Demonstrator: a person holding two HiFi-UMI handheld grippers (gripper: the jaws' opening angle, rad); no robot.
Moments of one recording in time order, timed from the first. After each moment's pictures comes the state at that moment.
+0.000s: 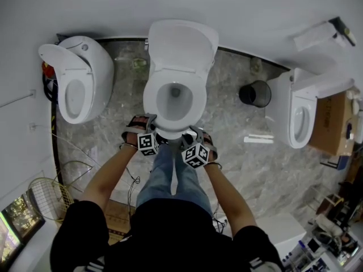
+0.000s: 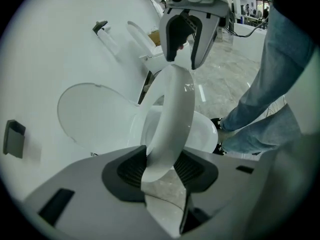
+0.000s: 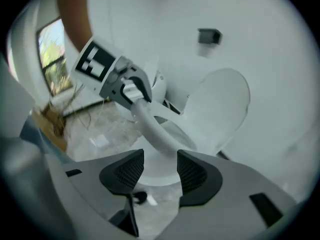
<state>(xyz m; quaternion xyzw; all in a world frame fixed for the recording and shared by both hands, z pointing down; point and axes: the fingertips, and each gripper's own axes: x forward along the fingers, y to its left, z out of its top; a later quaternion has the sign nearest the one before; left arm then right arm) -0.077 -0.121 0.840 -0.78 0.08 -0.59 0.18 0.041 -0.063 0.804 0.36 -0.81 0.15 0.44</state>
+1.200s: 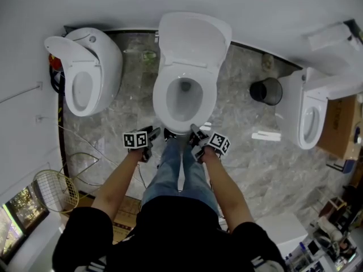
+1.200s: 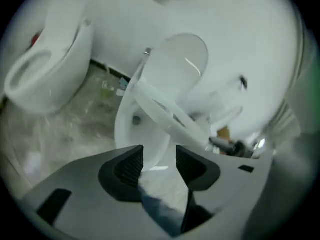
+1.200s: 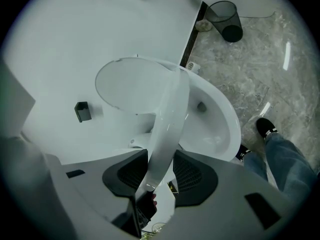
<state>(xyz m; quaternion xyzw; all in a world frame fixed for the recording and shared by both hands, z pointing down) -0.147 -0.067 0.865 -0.69 0.34 -0.27 -0.58 0.047 -0.052 0.876 0.44 -0.46 0.76 -0.16</state>
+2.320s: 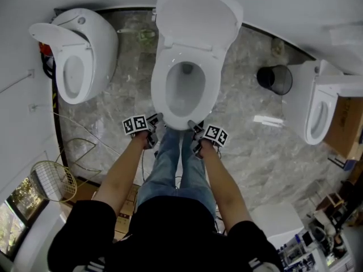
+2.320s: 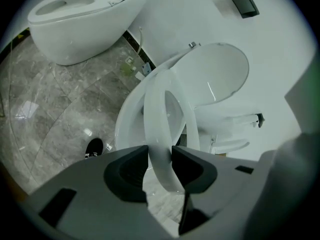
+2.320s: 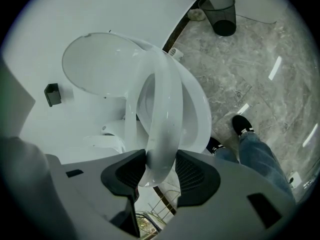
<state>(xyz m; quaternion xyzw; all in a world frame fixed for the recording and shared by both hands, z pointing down) -0.137 -0.064 0.951 -0.56 0.38 -0.17 -0.72 0.027 0.001 0.964 0.44 -0.42 0.79 -0.02</state>
